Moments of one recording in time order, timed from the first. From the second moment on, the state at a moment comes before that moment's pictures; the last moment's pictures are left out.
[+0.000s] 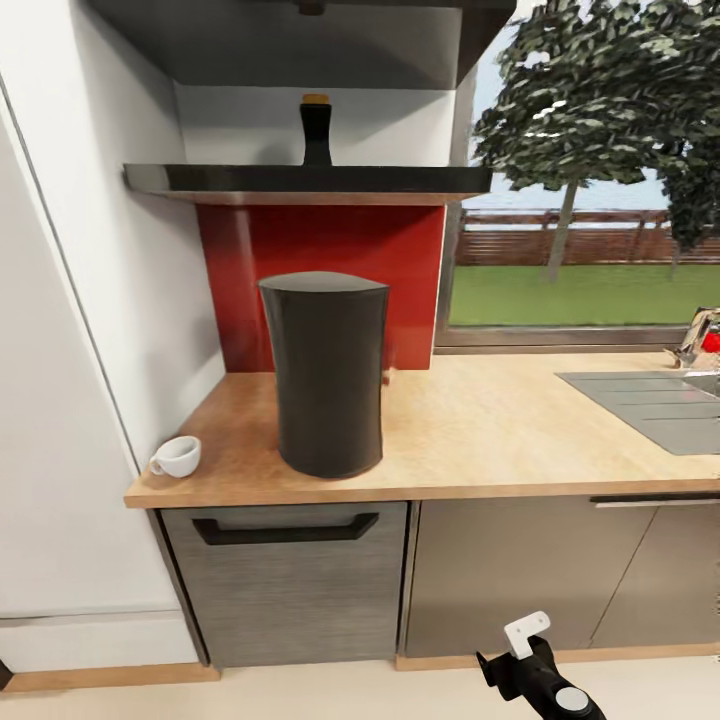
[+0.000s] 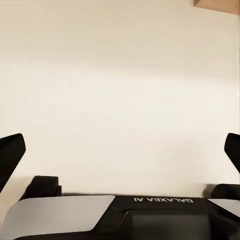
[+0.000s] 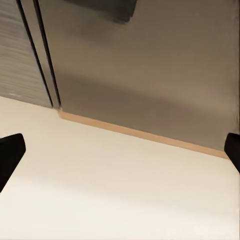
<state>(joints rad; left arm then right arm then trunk) 0.00 -0.10 0.05 -0.69 0.07 0.22 -0.04 -0.18 -0.11 0.03 -0.88 0.21 0.17 0.14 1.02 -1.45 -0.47</state>
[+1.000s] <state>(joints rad) 0.00 -0.11 0.05 -0.66 0.07 0.21 -0.04 -0.18 -0.11 0.12 -0.85 0.21 0.13 0.14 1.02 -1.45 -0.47</state>
